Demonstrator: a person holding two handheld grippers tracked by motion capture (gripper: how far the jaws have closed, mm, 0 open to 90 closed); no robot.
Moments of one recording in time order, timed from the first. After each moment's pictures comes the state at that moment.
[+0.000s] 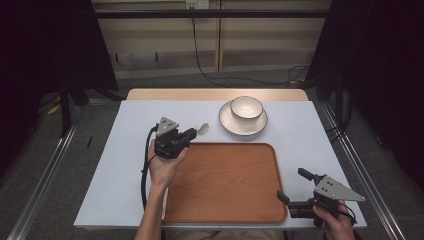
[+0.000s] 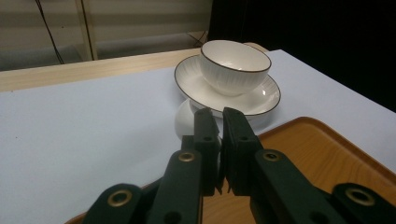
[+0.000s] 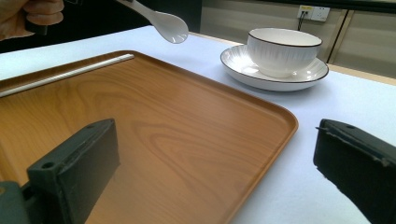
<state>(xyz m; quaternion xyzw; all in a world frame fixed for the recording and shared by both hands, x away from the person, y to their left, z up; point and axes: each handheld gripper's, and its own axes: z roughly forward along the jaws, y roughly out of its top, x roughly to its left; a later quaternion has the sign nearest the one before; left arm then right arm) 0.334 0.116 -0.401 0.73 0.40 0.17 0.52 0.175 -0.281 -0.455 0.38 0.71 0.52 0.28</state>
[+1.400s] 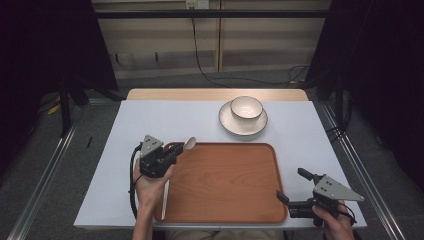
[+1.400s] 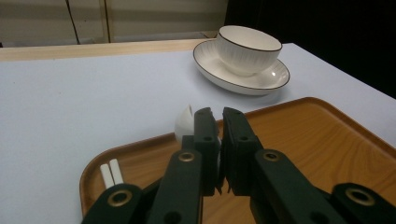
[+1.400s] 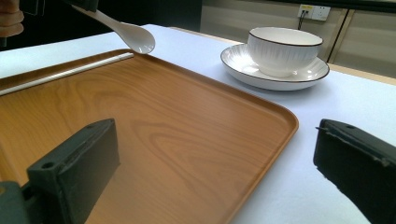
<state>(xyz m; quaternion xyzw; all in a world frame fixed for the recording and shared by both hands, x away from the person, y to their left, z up) 0.294 0.151 -0.417 0.72 0.43 0.19 0.51 0.176 -0.280 -0.455 0.37 0.71 0.52 0.28</state>
